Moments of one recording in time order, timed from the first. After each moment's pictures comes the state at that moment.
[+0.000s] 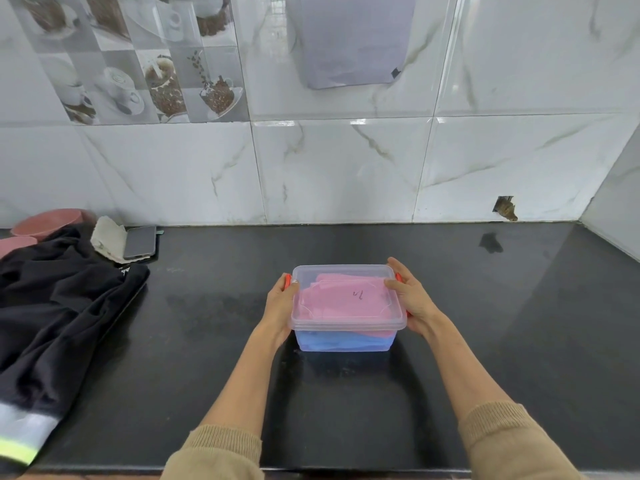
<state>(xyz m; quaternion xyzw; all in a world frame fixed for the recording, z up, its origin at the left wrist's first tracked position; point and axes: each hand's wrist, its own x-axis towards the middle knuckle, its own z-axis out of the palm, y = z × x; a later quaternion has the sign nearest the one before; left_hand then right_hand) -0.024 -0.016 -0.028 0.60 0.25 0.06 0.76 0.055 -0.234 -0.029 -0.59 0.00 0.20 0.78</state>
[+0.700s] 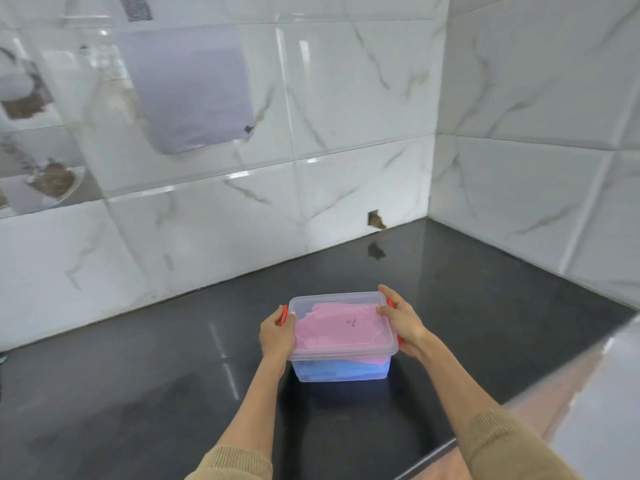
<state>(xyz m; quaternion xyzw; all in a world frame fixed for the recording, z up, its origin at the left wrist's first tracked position) 0.041 -0.139 -0.025 0.76 0.14 0.05 0.63 0.025 -0.365 -0.026 -0.58 0.12 0.02 0.81</state>
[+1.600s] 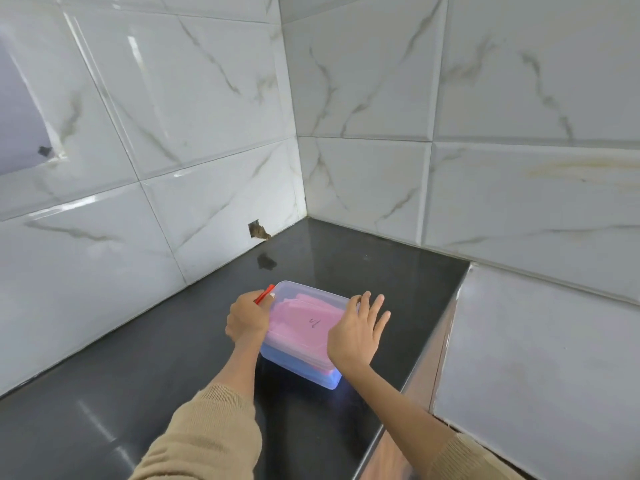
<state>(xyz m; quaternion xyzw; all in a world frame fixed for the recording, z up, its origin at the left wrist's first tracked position) 0.116 -0.283 -0.012 0.92 -0.06 0.05 0.38 -0.018 -0.385 -0.019 -0.86 0.41 -0.18 0.22</state>
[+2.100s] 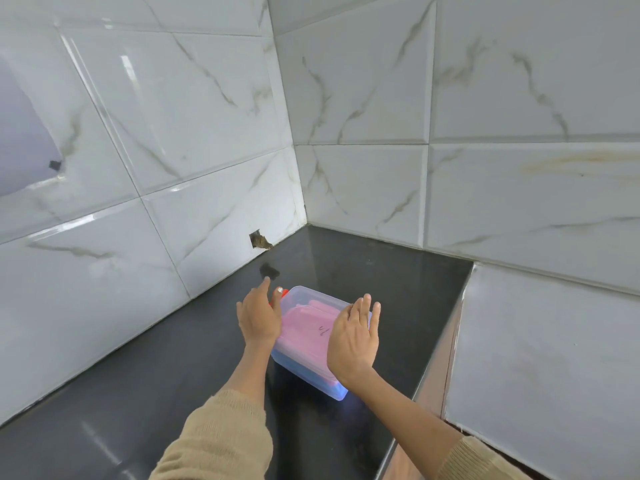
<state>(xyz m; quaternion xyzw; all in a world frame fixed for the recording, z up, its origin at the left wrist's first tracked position) 0.131 -0.292 -0.013 0.92 -0.18 0.12 0.33 -0.012 -0.374 -0.011 -0.93 0.34 -0.10 0.06</state>
